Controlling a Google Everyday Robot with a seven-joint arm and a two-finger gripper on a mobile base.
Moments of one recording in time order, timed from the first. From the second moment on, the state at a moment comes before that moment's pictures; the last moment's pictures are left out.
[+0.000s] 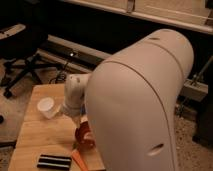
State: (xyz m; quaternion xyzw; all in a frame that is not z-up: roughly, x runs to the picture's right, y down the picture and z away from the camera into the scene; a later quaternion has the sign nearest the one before) arm -0.204 0.167 0.710 -0.17 -0.42 -0.53 0.72
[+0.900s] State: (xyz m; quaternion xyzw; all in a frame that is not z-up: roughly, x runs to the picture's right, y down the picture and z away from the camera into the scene) arm -0.187 0.237 0.732 -0.17 -0.41 -0.53 0.72
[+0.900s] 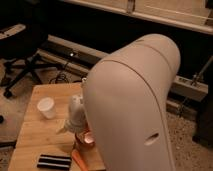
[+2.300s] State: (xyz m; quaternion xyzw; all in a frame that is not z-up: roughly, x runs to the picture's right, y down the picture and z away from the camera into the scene) arm -0.183 0.237 0.753 -0.17 -0.40 -0.49 0.76
